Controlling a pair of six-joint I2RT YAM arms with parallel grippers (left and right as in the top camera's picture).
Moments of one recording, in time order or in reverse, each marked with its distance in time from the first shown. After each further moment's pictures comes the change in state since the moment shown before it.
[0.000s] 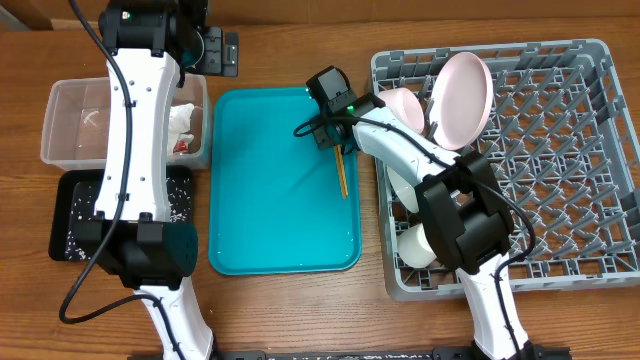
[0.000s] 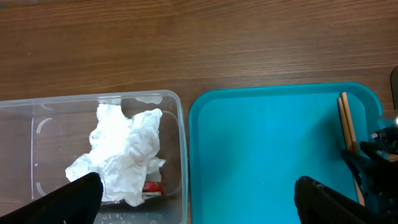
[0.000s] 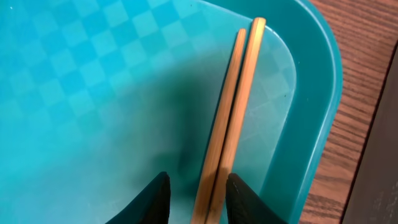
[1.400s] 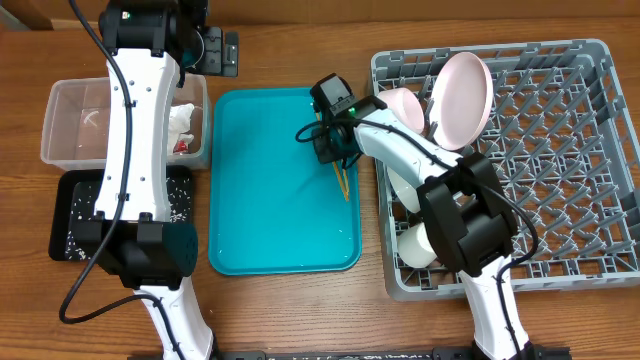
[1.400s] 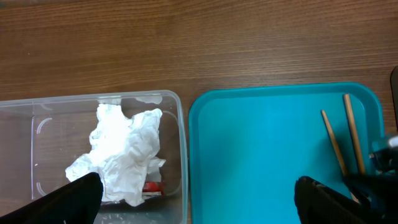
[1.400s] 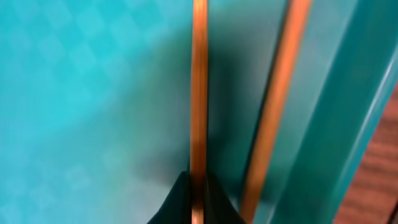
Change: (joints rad) left arm 0.000 0.000 0.000 0.000 0.000 0.000; right arm 0.006 -0.017 -0.022 -0.156 -0.138 0.114
